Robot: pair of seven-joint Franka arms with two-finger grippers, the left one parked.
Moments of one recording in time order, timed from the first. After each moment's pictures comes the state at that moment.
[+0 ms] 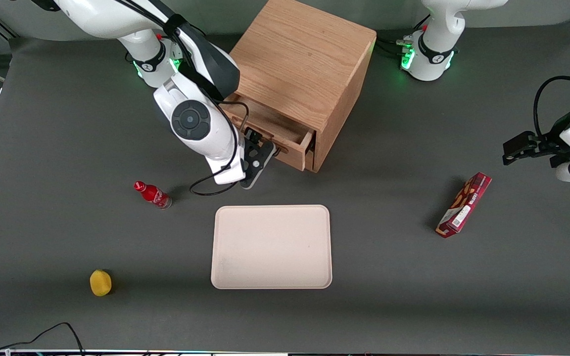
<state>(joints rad) 0.18 0.44 0.50 -1.62 0.00 1.93 -0.31</state>
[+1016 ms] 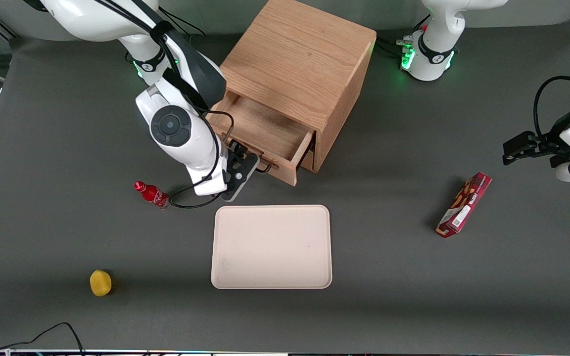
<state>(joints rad) 0.13 0.44 0.50 -1.59 -0.08 1.93 -0.31</state>
